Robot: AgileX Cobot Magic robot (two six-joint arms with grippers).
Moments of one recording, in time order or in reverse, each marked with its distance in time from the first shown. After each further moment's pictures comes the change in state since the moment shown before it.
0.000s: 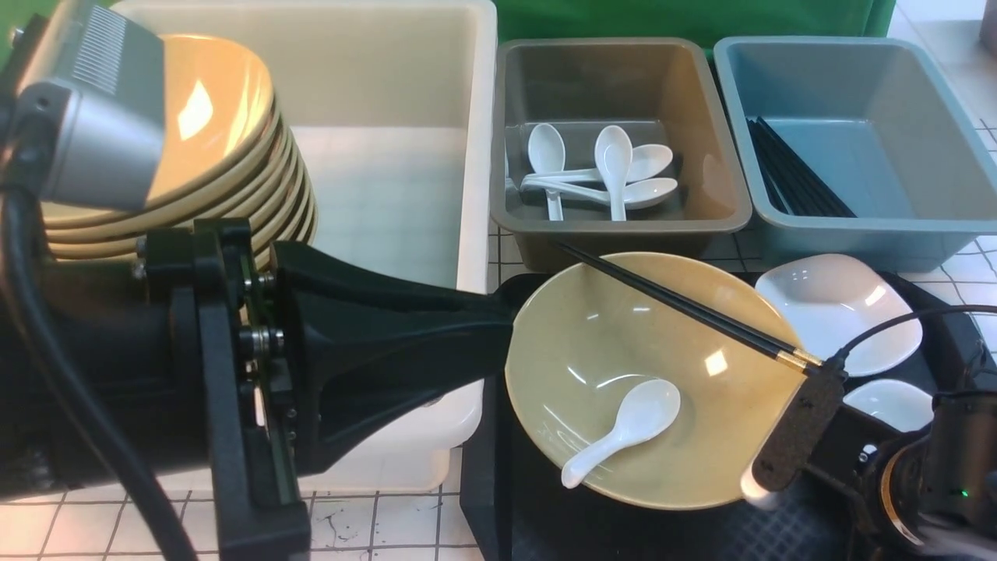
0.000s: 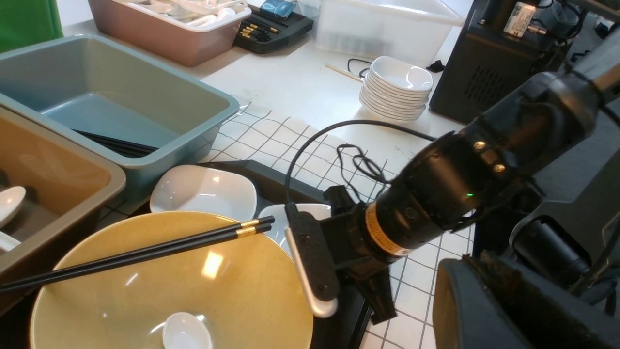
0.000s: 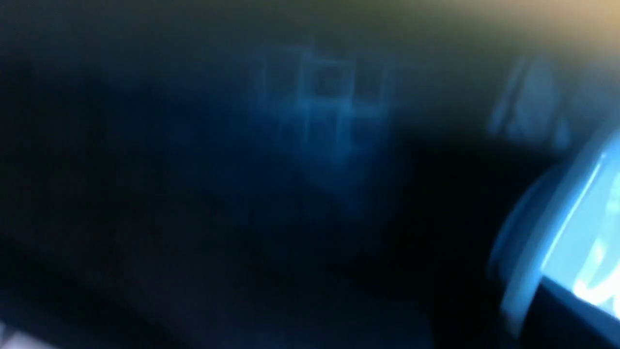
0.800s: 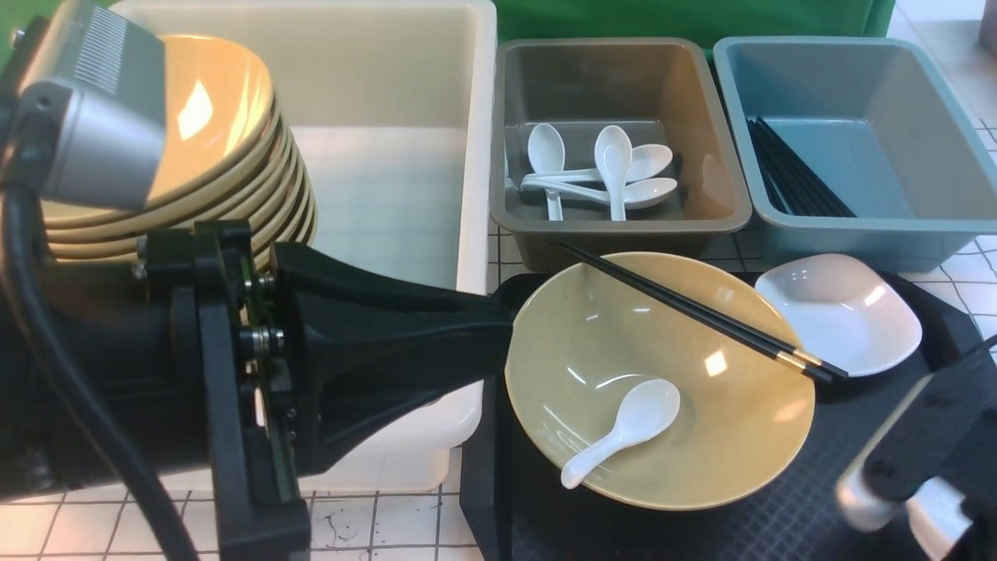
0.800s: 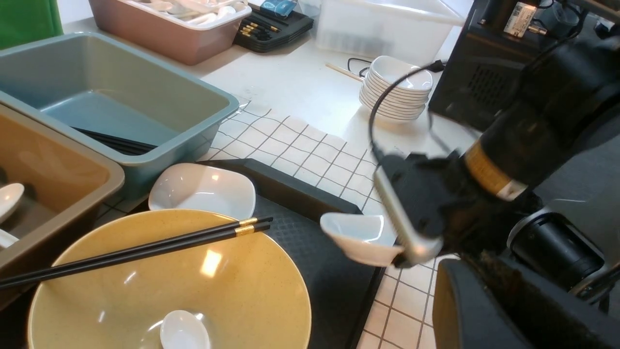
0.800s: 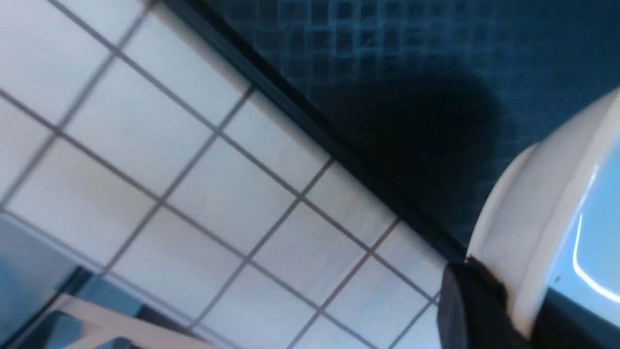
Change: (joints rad) right arm 0.062 -0.437 -0.118 0.376 0.421 -0.174; left arm 0.000 0.000 0.000 0.002 -0.001 -0.016
